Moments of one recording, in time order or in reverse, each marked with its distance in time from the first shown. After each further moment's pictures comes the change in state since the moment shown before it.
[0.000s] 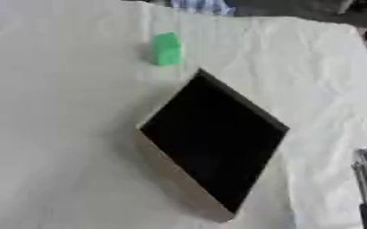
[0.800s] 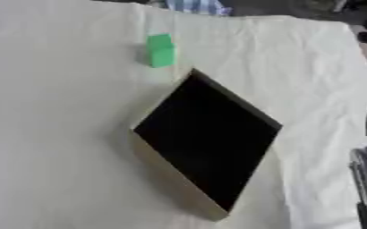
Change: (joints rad) left arm -0.428 0.199 -0.184 0.053 -0.050 0.358 -0.268; right arm 0.001 -0.001 0.013 0.000 -0.005 0.004 0.019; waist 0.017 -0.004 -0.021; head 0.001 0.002
